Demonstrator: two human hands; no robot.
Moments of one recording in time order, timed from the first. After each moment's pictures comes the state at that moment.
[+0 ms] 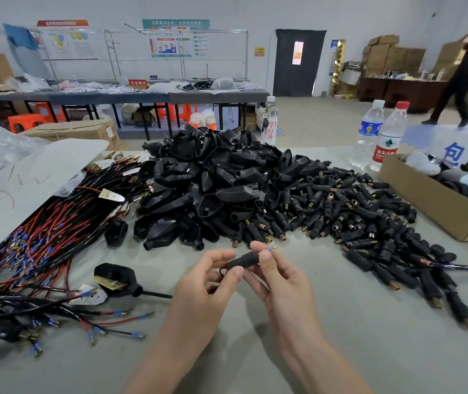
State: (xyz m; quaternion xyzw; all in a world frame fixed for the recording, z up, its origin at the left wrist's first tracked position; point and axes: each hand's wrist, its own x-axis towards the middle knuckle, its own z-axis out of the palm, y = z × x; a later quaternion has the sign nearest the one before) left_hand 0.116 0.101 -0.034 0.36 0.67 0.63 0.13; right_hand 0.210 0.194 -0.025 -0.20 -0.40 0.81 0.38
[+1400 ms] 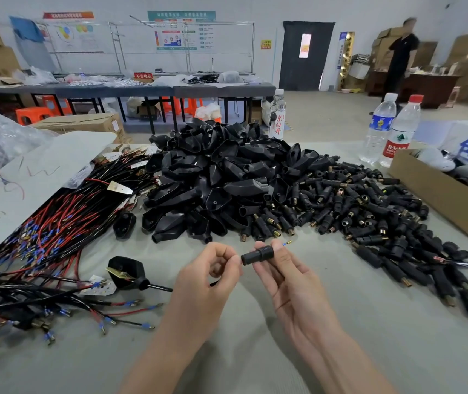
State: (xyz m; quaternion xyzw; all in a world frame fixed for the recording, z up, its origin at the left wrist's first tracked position) left_hand 0.113 0.091 -0.024 0.40 0.71 0.58 0.06; right_hand 0.214 0.198 -0.019 -0.18 -0.25 0.89 0.33
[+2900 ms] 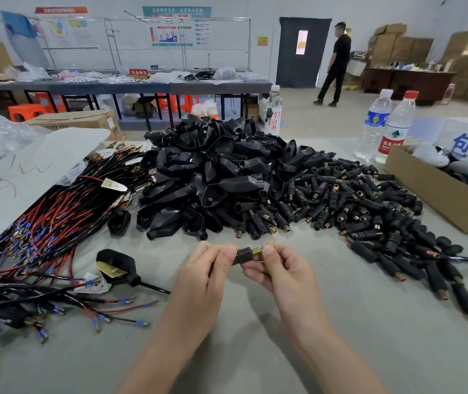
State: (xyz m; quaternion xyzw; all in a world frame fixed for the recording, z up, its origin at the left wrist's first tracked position) left_hand 0.115 0.094 -0.026 0.42 0.73 0.54 0.01; right_hand 0.210 0.200 -0.026 -0.24 -0.52 0.74 0.35
